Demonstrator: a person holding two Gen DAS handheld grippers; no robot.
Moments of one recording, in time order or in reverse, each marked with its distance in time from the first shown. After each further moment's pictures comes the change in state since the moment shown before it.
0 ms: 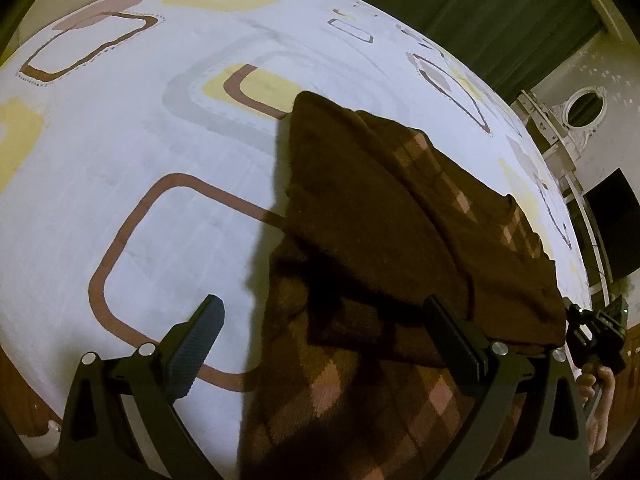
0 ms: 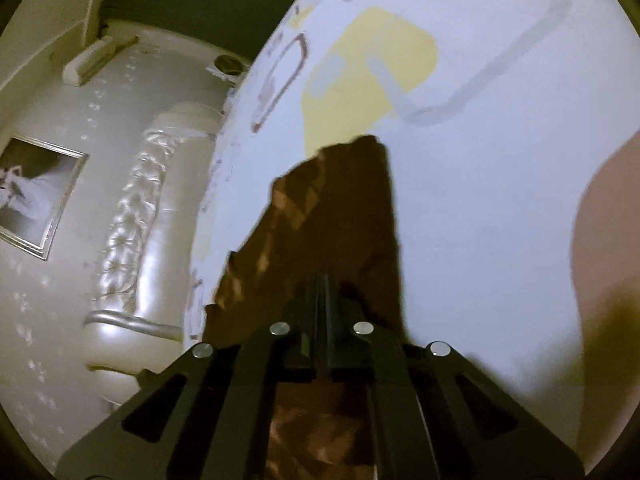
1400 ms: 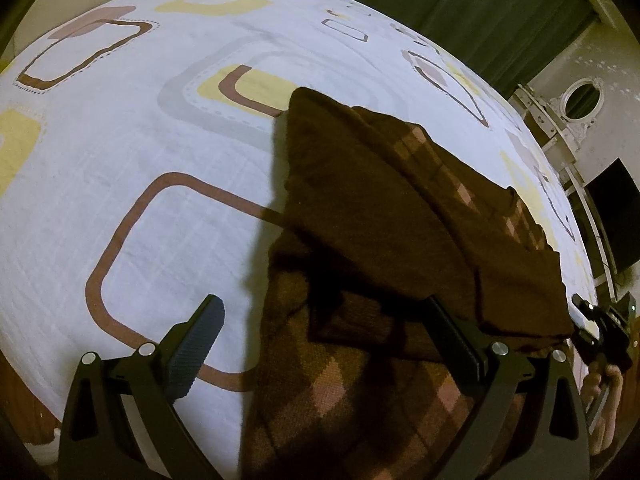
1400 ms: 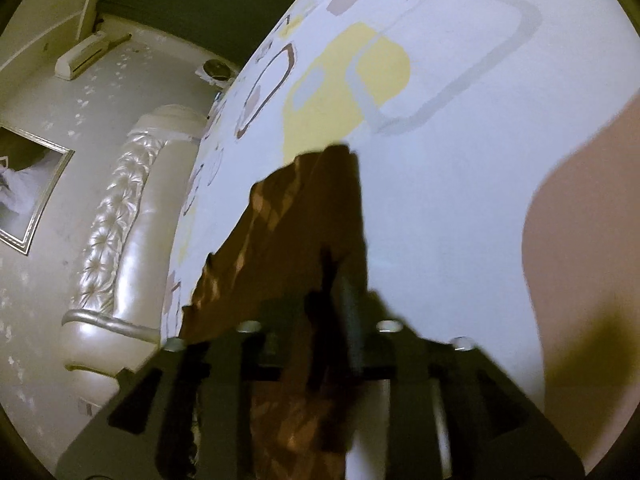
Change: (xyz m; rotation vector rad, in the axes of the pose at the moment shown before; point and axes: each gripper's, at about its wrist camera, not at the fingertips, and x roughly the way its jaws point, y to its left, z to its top) left arm 0.004 -0.002 -0.002 0.033 -0.005 0.008; right arm -0.013 -0.003 -0.015 -0.027 -0.032 -0.053
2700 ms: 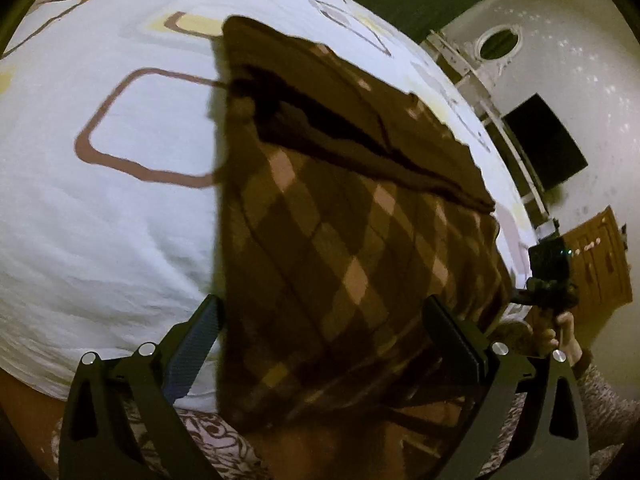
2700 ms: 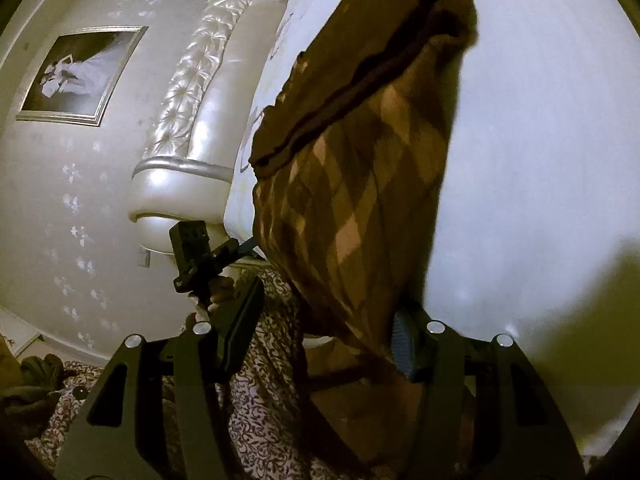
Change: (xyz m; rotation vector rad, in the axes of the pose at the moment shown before) left arm -0.038 0.017 -0.079 0.176 0.176 -0.311; right arm -0.021 0.004 -0.130 -0.153 0.494 0.297
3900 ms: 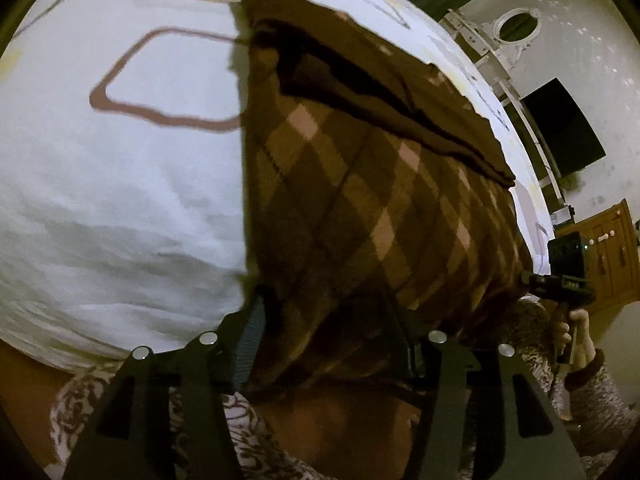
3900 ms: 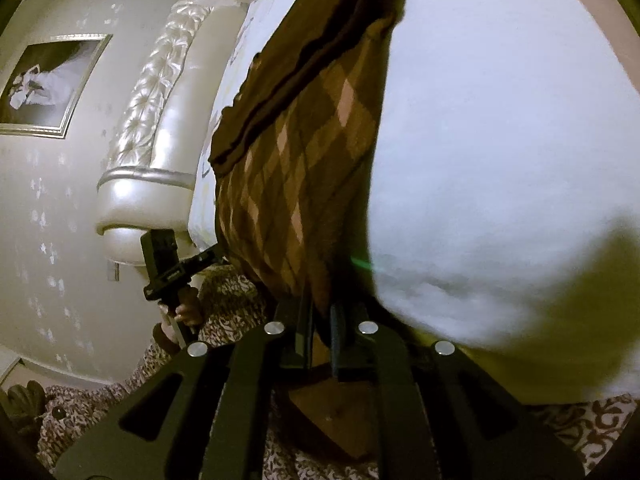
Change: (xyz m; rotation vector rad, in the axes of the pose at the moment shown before) left arm 0.012 0.004 -0.013 -0.027 0.102 0.058; right arm 0.002 -0.008 -0.014 0.053 -0.016 -0.135
